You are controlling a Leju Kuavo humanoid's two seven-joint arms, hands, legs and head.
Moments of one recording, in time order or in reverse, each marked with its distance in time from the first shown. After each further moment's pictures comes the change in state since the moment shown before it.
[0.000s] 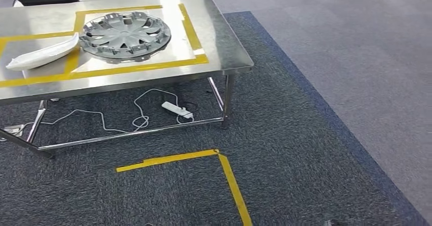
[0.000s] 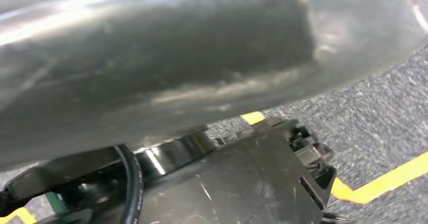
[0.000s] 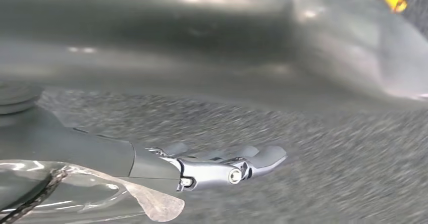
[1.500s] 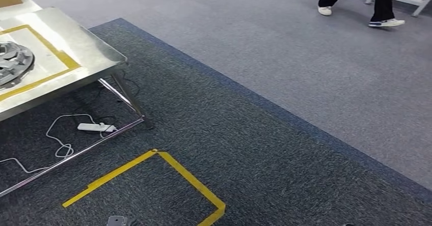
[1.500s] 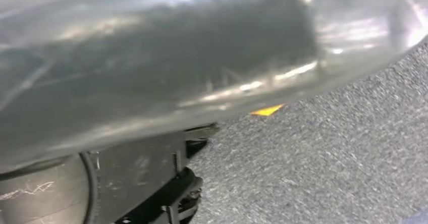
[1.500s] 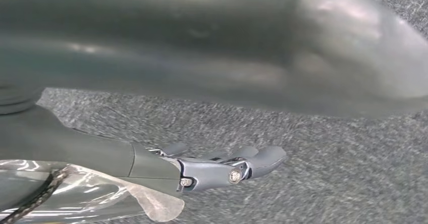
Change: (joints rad) left arm -0.026 -0.023 0.275 -0.068 0.292 -0.405 -0.165; right arm 0.002 -0.004 -0.164 0.004 0.092 0.123 -0.004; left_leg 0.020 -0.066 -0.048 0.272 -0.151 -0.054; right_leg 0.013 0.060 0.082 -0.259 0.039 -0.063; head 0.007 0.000
